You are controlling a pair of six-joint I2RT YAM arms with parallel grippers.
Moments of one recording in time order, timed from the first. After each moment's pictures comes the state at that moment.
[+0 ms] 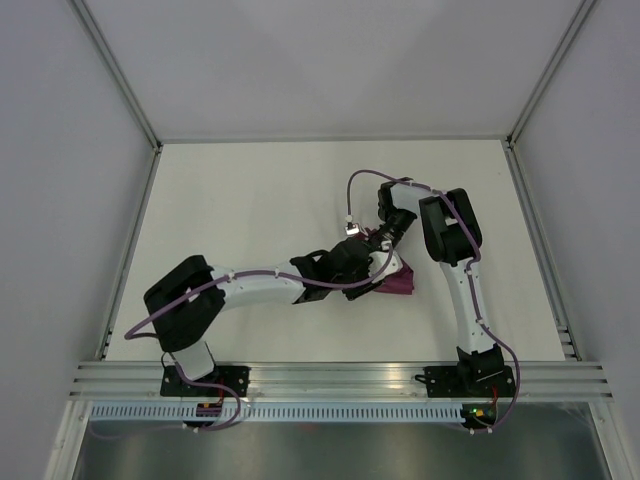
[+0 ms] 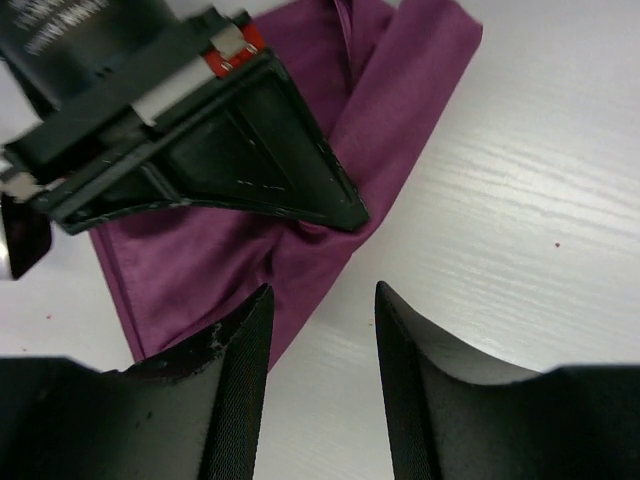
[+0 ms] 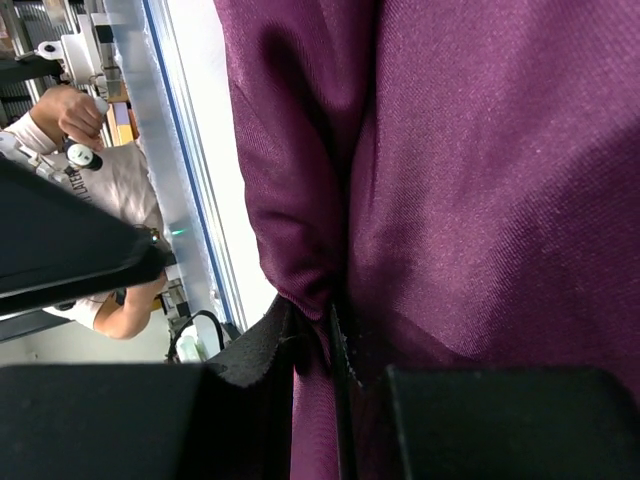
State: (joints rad) left arm -1.04 1.69 1.02 -0.01 -0.01 0.26; right arm 0.32 2.50 1.79 -1.58 -0.86 -1.03
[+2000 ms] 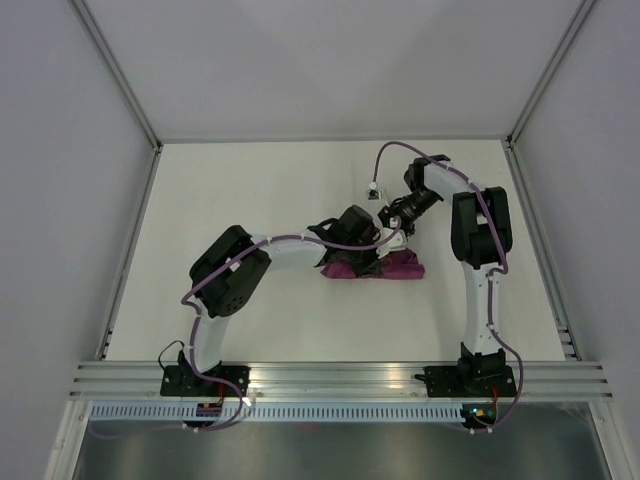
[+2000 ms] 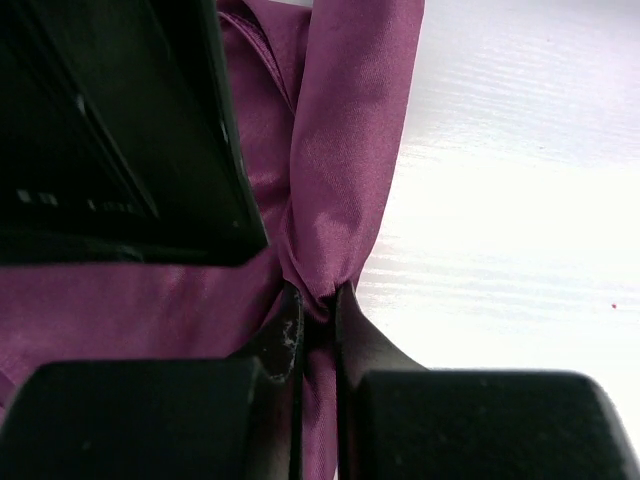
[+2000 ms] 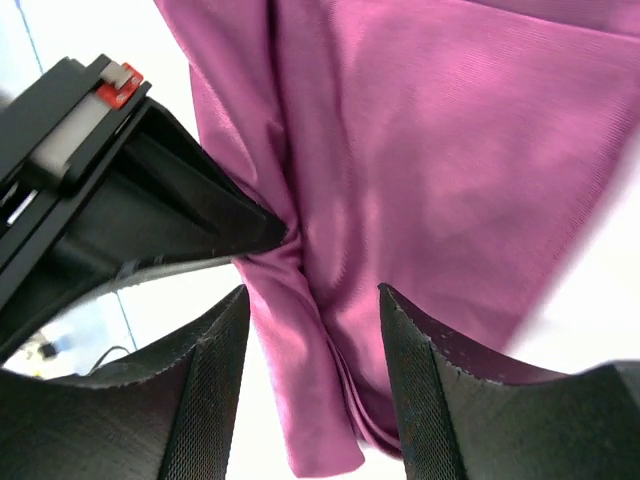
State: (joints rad) left arm -0.88 2.05 1.30 -0.07 0.43 0.37; right arm 0.18 2.33 1.81 -1.39 -0.82 -0.94
